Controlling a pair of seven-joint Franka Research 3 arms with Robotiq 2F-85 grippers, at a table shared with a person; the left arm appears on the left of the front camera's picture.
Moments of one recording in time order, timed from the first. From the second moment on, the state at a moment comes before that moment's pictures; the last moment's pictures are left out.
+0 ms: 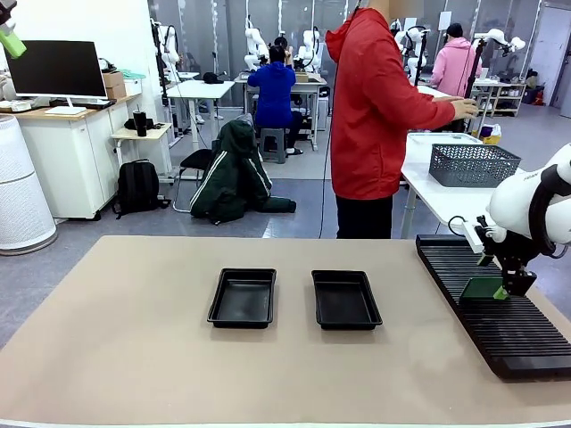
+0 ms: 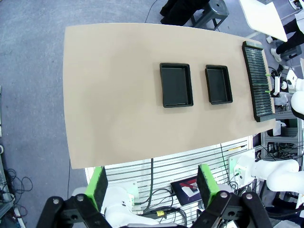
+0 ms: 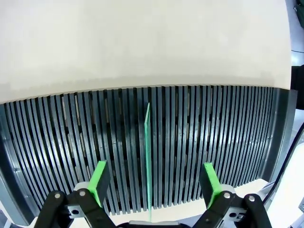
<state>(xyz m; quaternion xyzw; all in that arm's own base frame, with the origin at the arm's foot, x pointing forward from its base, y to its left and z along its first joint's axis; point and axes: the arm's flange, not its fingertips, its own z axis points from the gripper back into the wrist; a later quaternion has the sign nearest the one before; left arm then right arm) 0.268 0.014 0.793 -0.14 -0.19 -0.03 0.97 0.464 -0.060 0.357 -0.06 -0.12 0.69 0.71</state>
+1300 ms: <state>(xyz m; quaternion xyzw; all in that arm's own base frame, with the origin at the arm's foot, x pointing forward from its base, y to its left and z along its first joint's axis) 0.268 0.014 0.793 -0.14 -0.19 -0.03 0.97 0.467 -0.061 0.363 -0.07 -0.10 0.71 0.69</state>
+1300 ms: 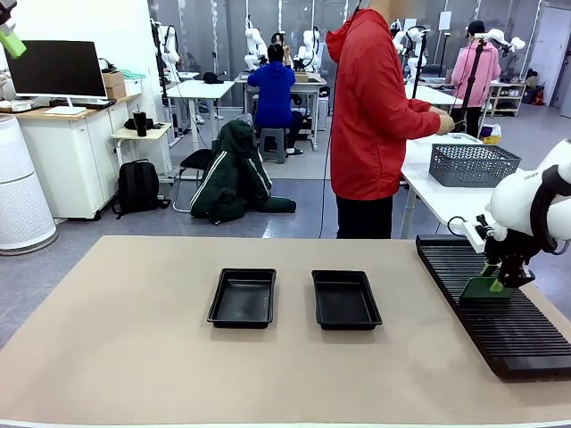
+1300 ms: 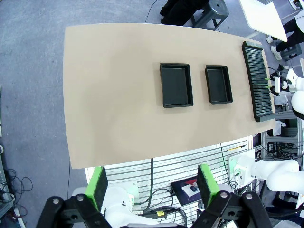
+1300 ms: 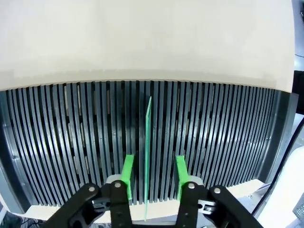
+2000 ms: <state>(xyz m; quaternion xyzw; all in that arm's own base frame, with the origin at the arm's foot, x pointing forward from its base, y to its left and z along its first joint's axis) 0.268 0.014 0.793 -0.14 -0.19 -0.03 0.97 0.466 -0.063 0.361 -0.06 -0.10 0.71 0.69</state>
